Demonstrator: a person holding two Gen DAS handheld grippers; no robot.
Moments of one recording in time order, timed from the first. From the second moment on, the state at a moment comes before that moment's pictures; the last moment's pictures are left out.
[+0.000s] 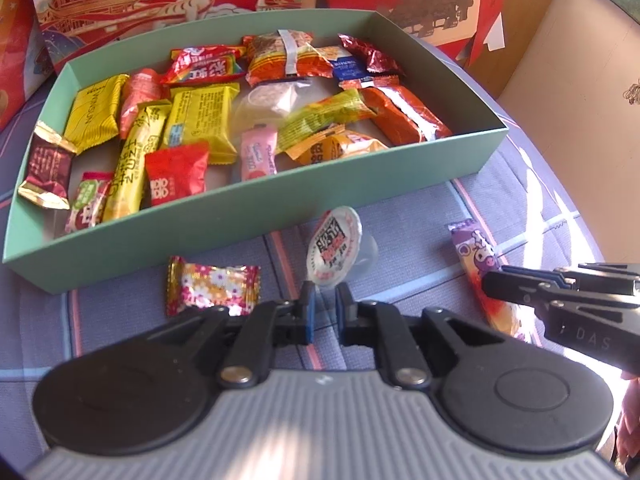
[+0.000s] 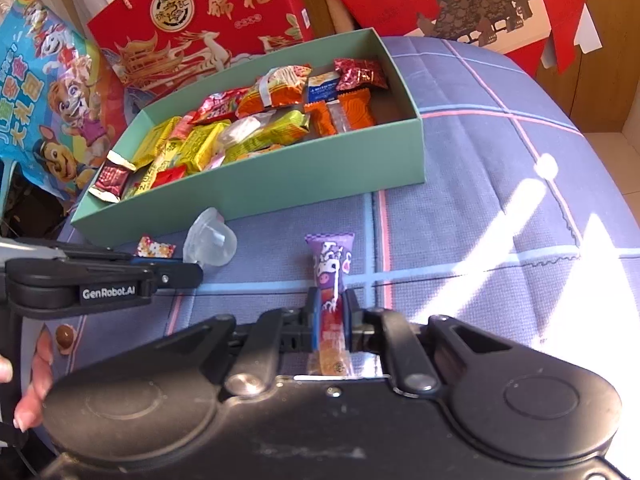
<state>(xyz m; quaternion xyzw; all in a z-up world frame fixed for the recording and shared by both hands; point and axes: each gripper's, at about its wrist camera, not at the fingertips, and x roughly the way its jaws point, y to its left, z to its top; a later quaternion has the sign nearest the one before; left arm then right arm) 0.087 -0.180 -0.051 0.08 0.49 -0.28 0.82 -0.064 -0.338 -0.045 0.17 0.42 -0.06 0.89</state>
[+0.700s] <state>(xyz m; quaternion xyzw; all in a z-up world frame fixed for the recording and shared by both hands) 0.087 -0.194 -0.039 0.10 0.47 -0.27 0.83 -0.070 -0.341 -0.040 0.20 0.41 -0.06 0.89</state>
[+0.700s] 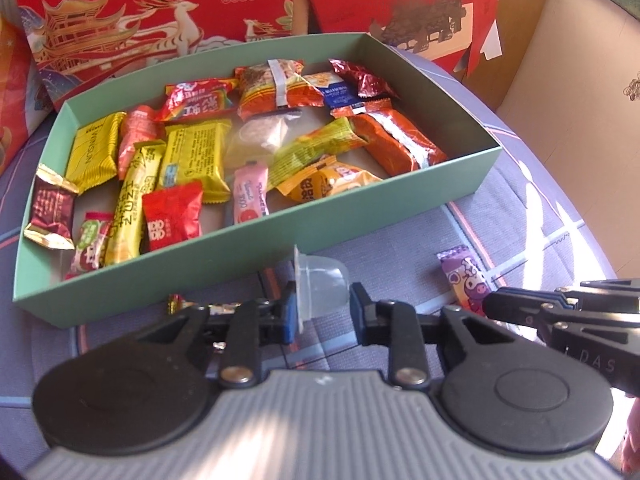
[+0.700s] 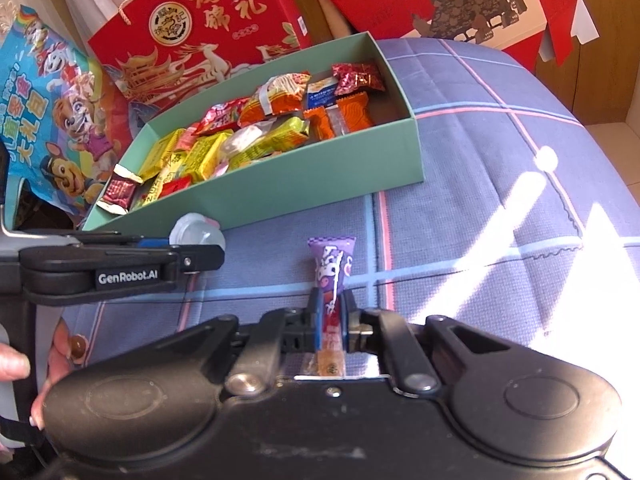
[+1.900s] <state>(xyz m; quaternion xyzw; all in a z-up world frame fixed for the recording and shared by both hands) 0.091 -0.172 0.019 0.04 0.44 -0.32 0.84 -0.033 -0.335 0.022 0.12 0.39 -0.05 0.91</state>
